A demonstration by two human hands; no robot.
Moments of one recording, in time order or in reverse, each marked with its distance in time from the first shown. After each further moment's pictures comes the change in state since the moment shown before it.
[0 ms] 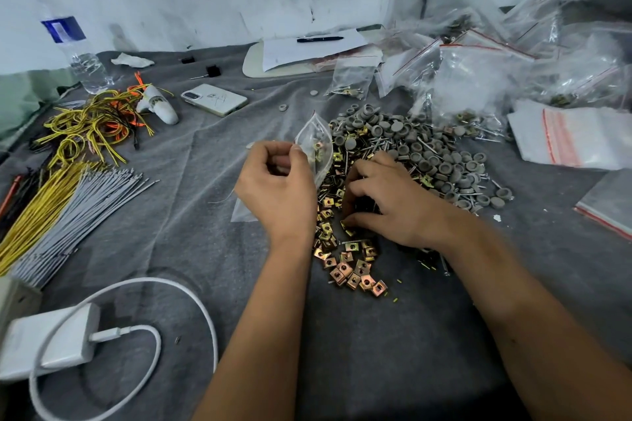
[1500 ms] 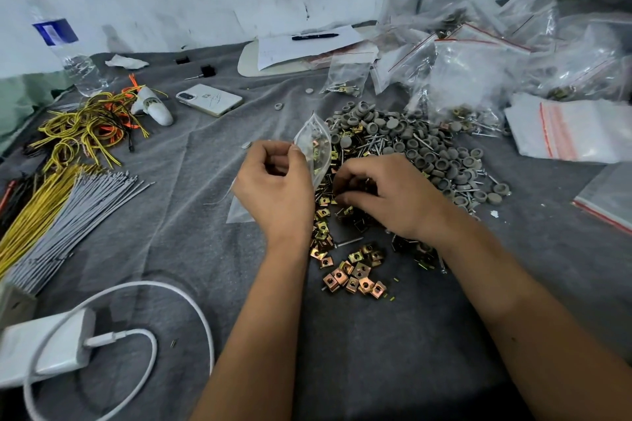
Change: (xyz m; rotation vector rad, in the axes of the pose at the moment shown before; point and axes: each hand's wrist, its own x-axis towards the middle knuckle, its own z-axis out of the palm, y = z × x) left_hand -0.002 0.000 0.001 0.040 -0.039 -0.001; right_hand -0.001 -0.005 -0.004 0.333 0.159 0.029
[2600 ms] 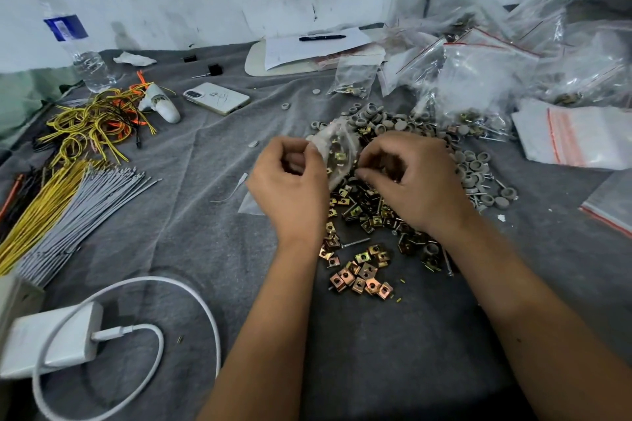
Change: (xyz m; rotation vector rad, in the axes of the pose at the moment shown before) left_hand -0.002 0.000 0.003 -0.028 -0.044 0.059; right_hand 0.000 0.008 -0.002 -0.064 0.405 -0.083
